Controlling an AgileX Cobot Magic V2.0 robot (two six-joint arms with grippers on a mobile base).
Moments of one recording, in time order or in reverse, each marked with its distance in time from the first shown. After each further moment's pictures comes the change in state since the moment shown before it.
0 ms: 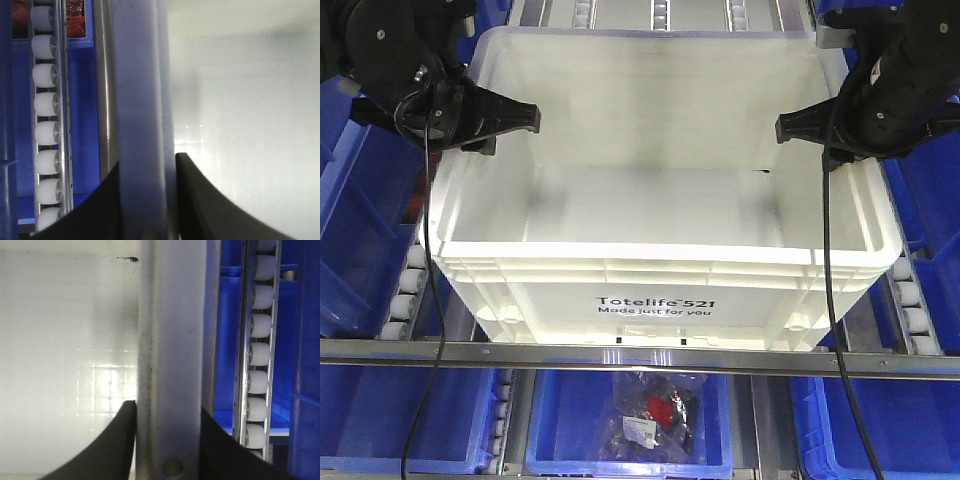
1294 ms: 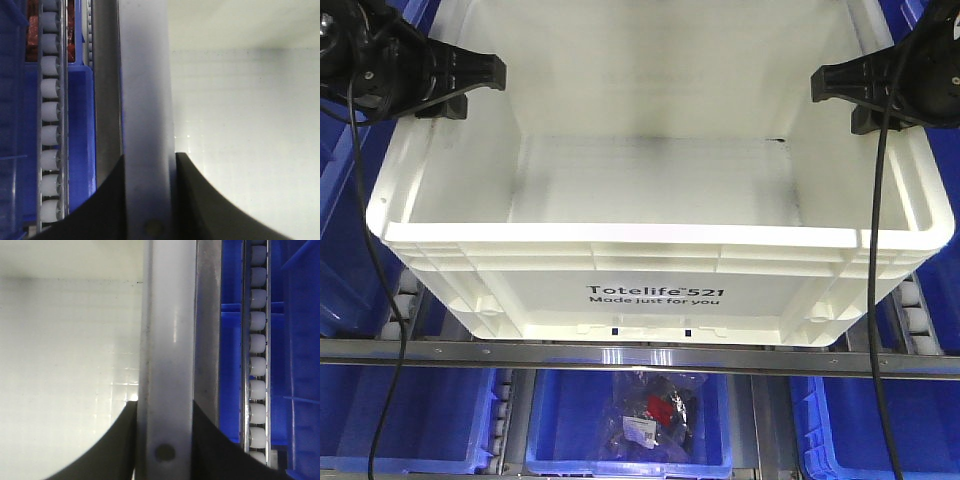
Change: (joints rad) left arm 0.002 -0.206 0.003 -0.054 0.045 0.027; right arm 0.005 -0.231 0.009 0.046 0.022 -0.016
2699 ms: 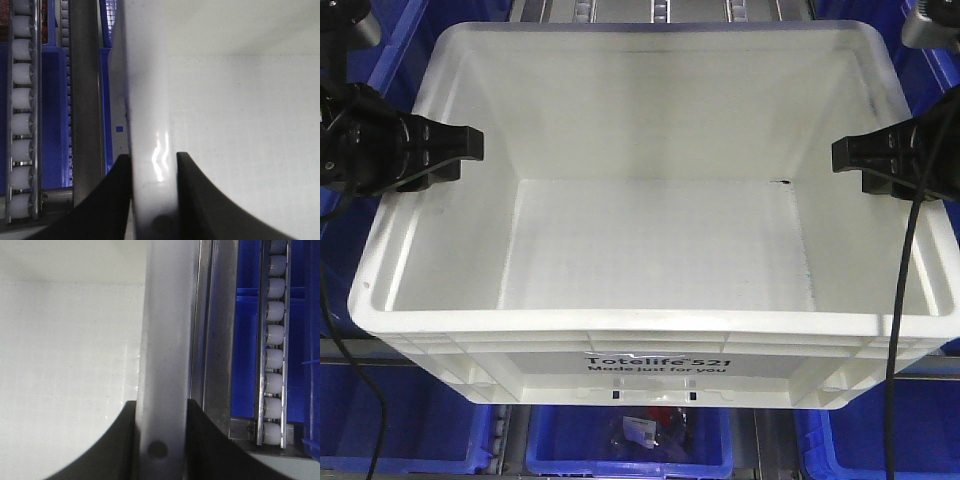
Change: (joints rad) left arm -0.004 -0.215 0.320 -0.098 -0.148 0.004; right arm 0.008 -0.199 0.255 0.057 -0.077 -0.020
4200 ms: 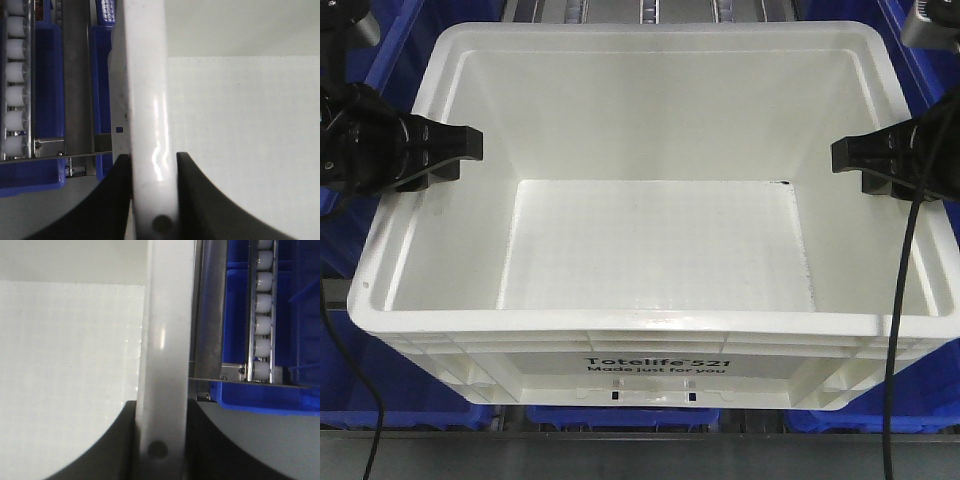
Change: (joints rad) left arm 0.000 0.000 0.000 -0.001 0.001 0.001; right arm 0.000 0.000 0.000 0.001 0.002 0.000
